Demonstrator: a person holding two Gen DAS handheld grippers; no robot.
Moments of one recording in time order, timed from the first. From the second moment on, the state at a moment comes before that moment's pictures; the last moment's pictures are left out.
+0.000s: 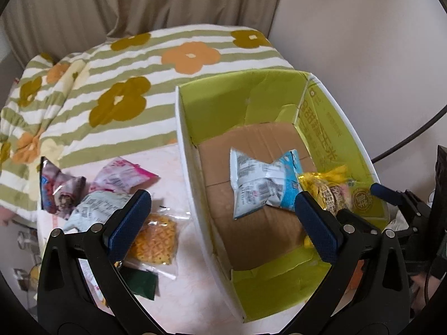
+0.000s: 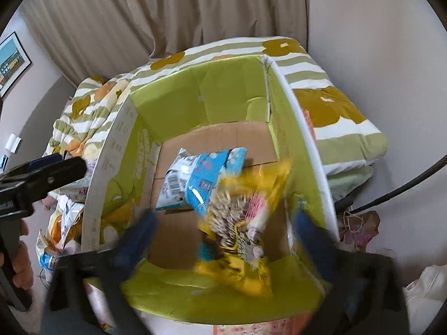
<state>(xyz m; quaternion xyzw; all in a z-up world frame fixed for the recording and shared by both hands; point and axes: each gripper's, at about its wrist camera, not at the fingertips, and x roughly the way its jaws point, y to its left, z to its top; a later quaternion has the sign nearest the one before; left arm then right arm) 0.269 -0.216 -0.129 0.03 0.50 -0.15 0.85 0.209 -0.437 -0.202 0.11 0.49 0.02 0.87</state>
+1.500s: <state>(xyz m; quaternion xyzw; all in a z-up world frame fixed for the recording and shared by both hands) 0.073 0.042 -0.097 -0.15 0.43 0.17 0.87 0.194 -0.233 -0.143 0.00 0.41 0.32 0.85</state>
